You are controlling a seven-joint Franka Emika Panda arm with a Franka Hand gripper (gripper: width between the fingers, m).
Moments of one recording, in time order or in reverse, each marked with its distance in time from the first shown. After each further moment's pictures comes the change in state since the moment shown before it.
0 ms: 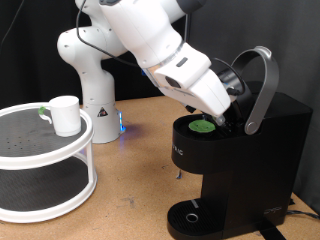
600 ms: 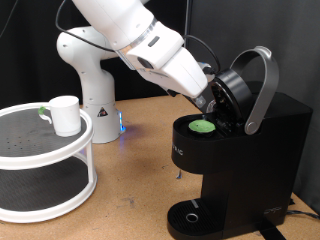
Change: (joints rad) arm -0.049 -0.058 -0.053 0.030 -0.031 -0.133 -0.013
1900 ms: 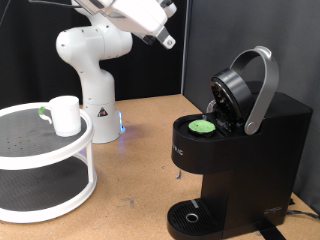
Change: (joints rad) arm -0.070 -0.155 -0.065 0.063 0.016 -0.213 0.106
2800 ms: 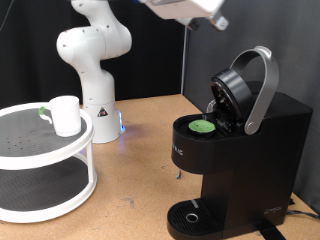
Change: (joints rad) arm 0.065 0.008 0.113 0.026 0.109 0.093 0.078
